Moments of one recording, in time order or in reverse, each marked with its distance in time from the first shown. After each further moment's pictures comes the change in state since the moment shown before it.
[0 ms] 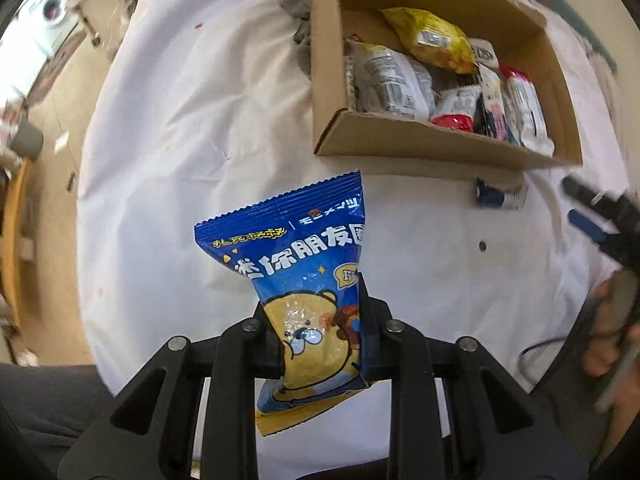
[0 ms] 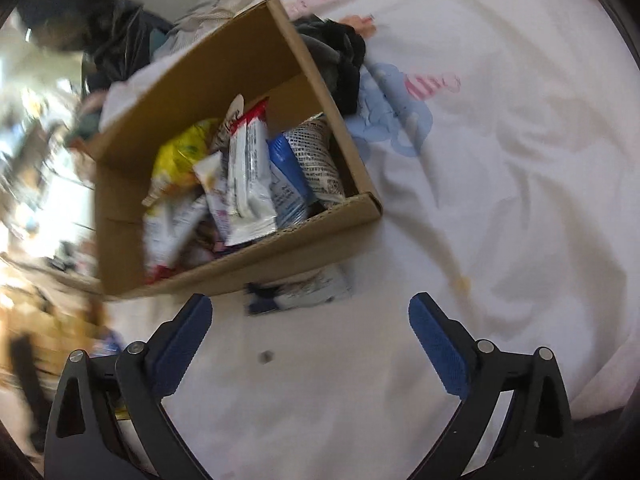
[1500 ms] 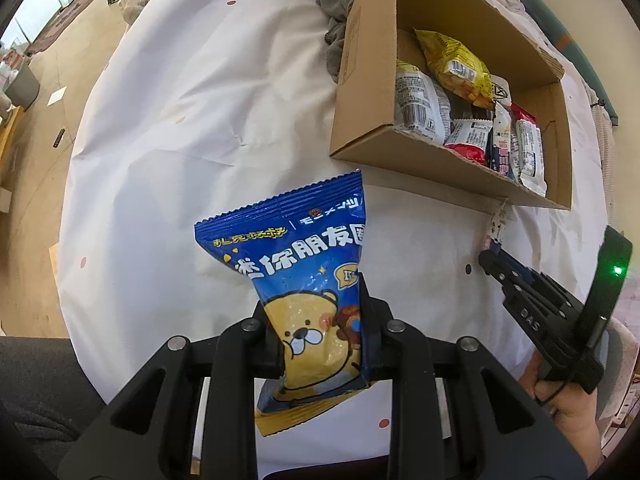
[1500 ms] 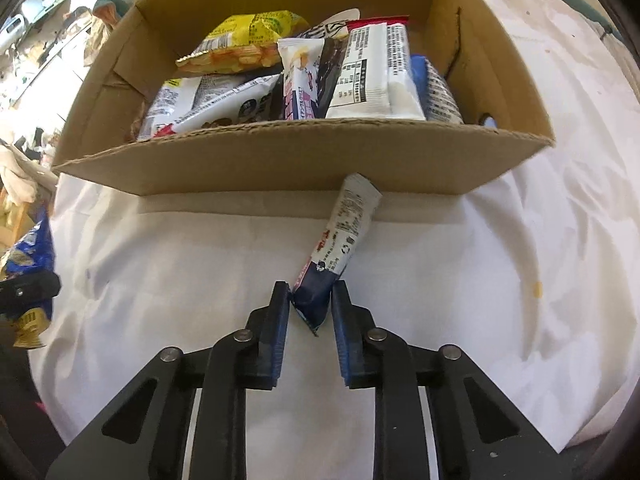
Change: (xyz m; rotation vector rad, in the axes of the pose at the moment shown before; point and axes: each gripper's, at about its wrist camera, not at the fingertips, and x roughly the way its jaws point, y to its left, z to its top) left arm -0.007 0.017 -0.013 -0.141 -0.003 -0.081; right arm 0.005 0.044 -0.059 -0.286 0.067 -0.091
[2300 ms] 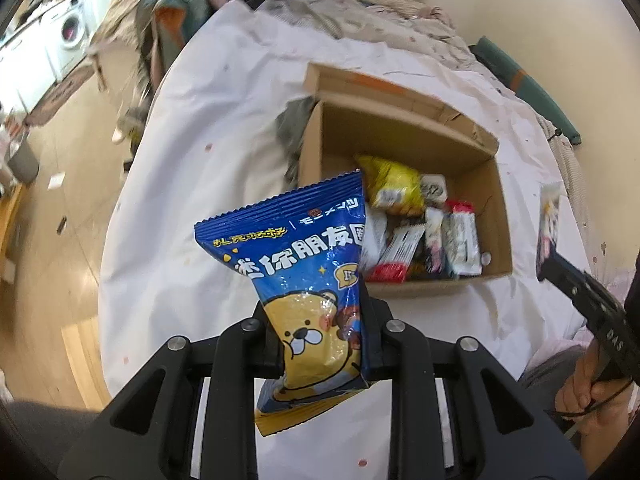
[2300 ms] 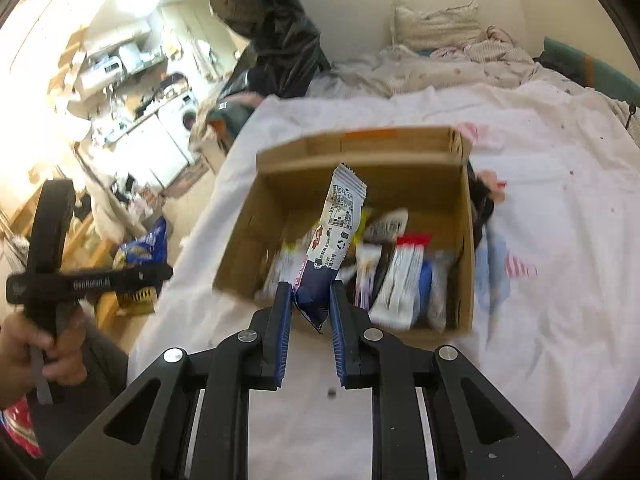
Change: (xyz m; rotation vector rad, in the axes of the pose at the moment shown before) left arm -0.082 -0.045 0.048 0.126 -0.309 -0.031; right arm -0.132 -0.012 0.073 -0.127 -0.395 0.286
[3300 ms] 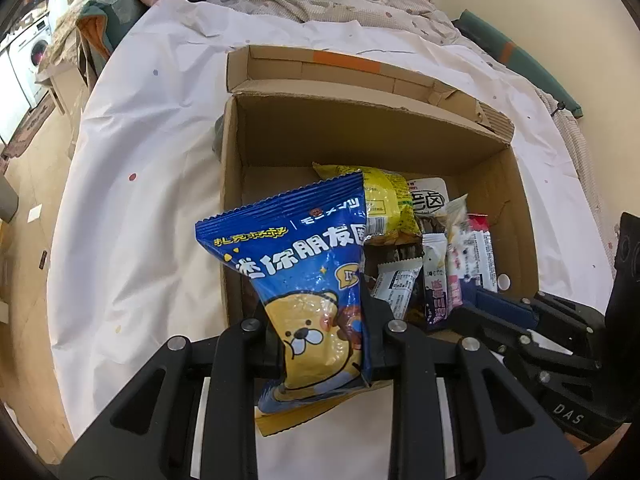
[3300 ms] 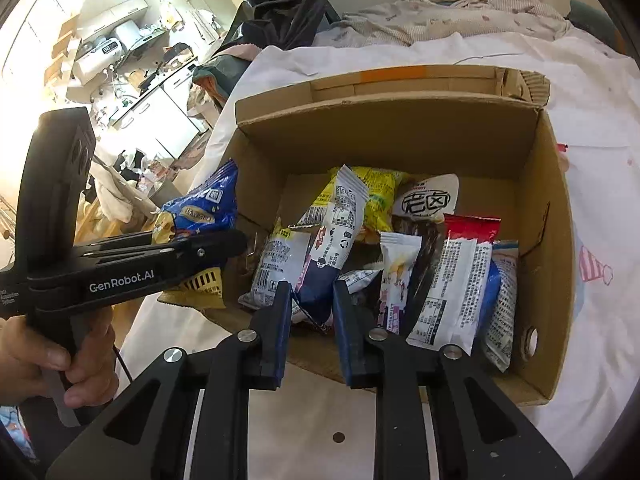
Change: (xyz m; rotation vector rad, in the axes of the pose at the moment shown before) left arm 0.096 -0.045 0.030 0.096 0.030 -0.018; right arm 0.112 -0.015 -0.010 0.022 0.187 0.083
